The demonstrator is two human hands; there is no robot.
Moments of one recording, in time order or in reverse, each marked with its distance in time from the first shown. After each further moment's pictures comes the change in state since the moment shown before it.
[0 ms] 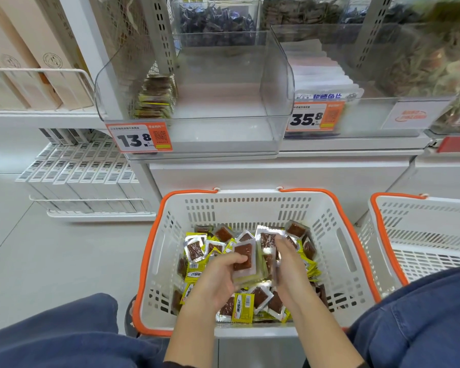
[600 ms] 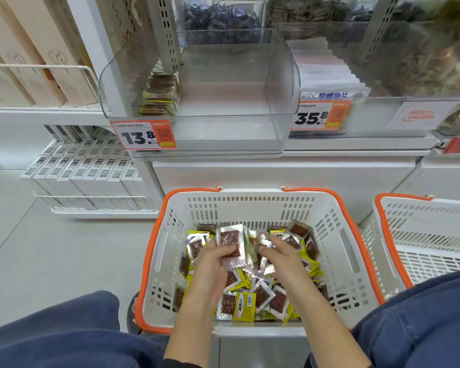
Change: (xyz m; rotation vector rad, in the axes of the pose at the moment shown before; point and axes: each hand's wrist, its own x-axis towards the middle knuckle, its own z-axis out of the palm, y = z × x) left_hand 0.003 0.006 -0.006 -0.080 0.144 0.294; right_hand -0.010 -0.012 0.005 -0.541 -0.095 -0.111
